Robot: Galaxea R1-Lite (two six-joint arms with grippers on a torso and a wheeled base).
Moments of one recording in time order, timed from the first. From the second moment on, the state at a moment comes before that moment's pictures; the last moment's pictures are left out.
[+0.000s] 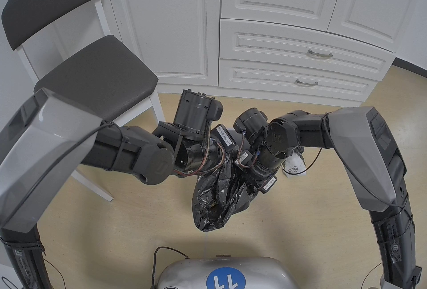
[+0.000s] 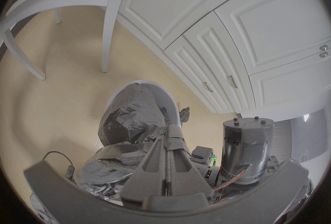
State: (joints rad) left arm -0.67 2.14 -1.38 -0.22 0.12 -0.98; right arm 0.58 2.49 -2.00 0.59 -0.03 1.29
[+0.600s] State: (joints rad) left arm -0.59 2.24 -1.50 -0.22 0.14 -1.06; right arm 0.49 2.47 -2.00 0.55 -0.06 1.28
